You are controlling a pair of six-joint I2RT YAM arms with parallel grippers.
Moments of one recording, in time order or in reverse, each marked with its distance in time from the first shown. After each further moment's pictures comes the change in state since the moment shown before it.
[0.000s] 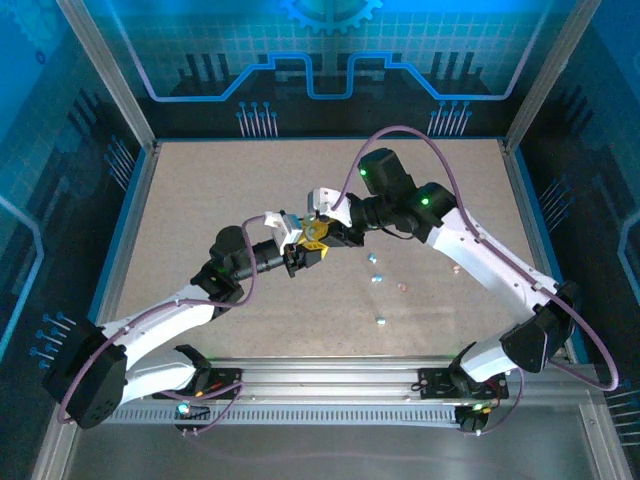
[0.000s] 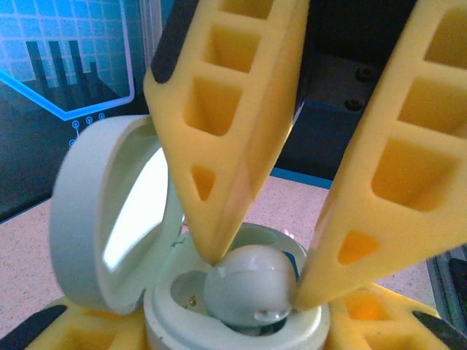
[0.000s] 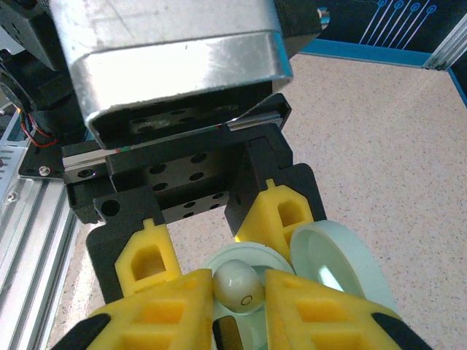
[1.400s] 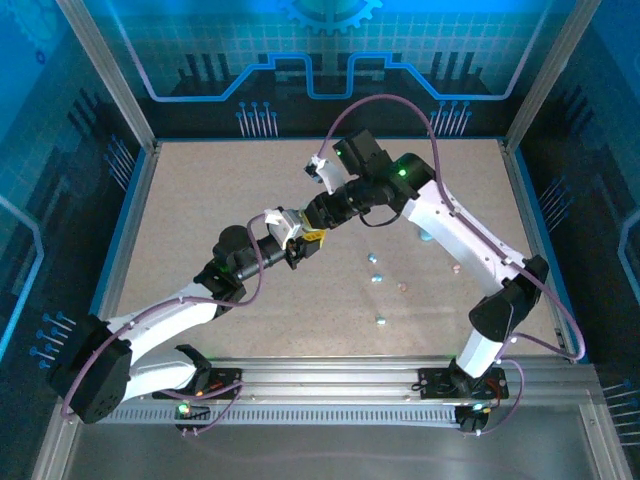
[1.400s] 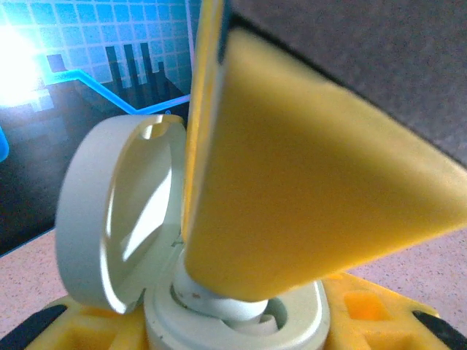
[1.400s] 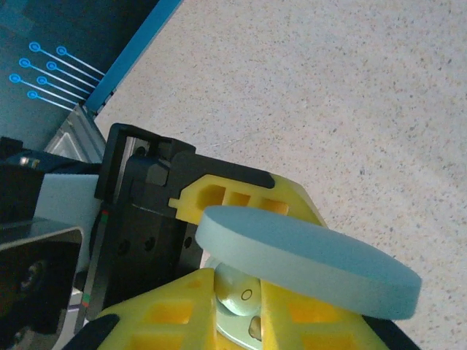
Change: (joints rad) left arm -0.001 0.032 0.000 0.020 -0.181 0.082; right arm 0.023 0.231 0.356 -0.283 0.144 0.874
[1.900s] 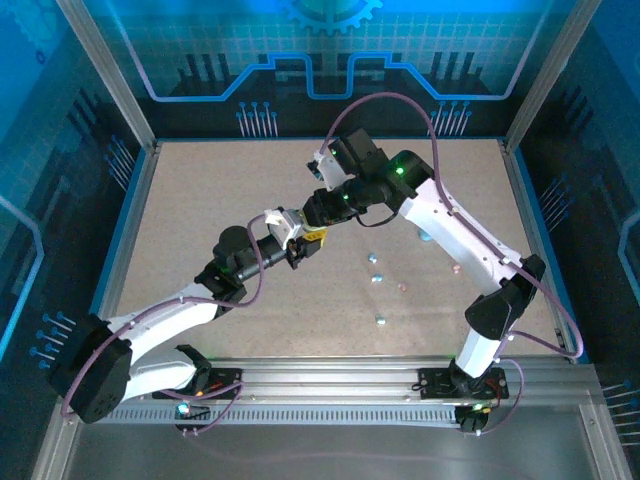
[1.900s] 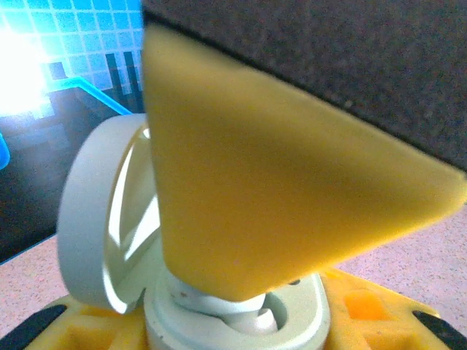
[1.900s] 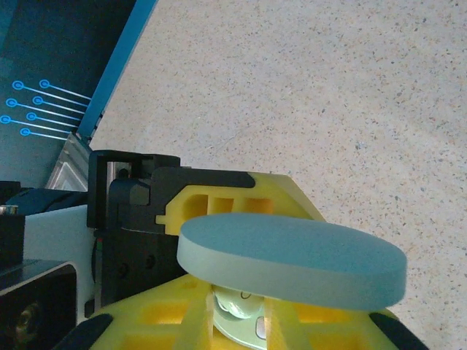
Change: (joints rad) left arm -0.006 0.005 0.000 0.019 -0.004 0.004; right arm 0.024 0.022 0.064 -0.062 0.071 0.171
